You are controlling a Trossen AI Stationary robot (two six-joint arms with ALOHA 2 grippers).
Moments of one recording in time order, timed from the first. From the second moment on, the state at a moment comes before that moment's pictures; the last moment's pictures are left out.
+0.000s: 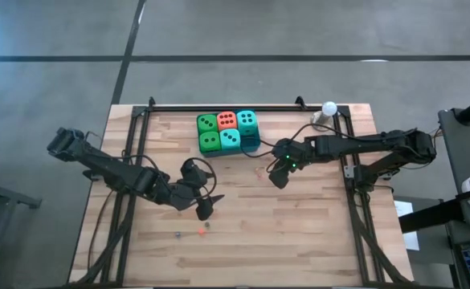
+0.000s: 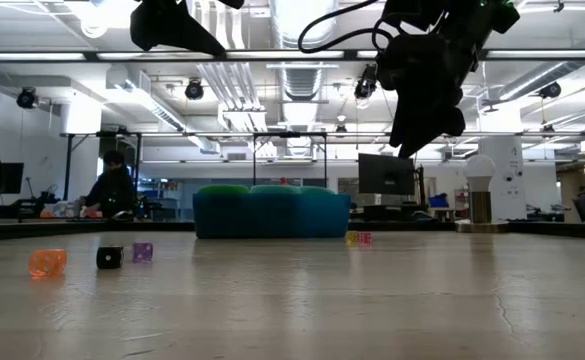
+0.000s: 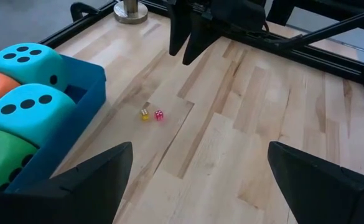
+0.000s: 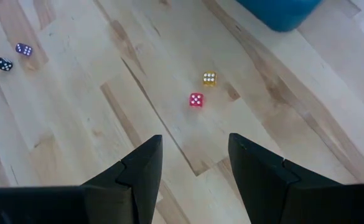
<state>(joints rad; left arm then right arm) -0.41 1.35 1.03 -0.38 -0.61 -0.60 -0.08 1.37 0.94 -0.59 0.03 0.58</state>
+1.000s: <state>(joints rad) -0.41 1.35 1.03 -0.38 -0.61 -0.60 -0.04 1.61 0.94 -0.35 0.03 0.72</state>
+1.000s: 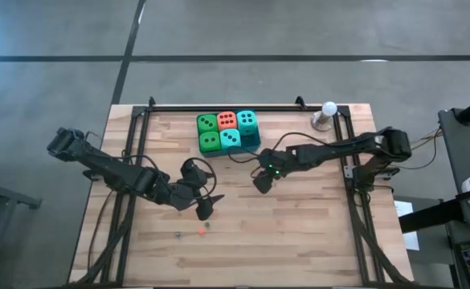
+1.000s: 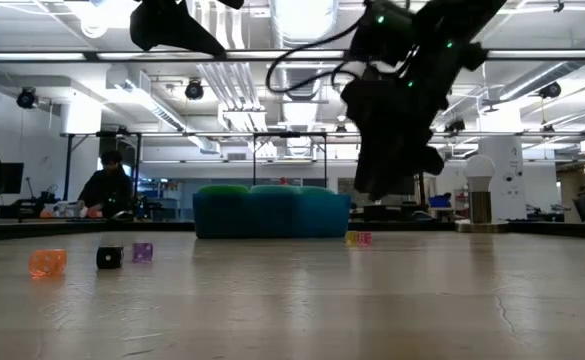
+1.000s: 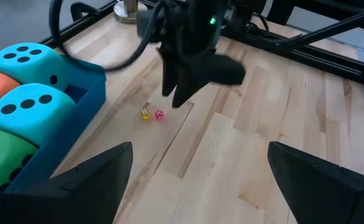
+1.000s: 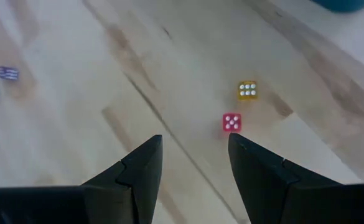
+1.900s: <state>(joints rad) -0.41 1.35 1.03 -0.39 -0.61 -0.60 -0.11 1.86 1.07 -0.41 0.02 0.69</state>
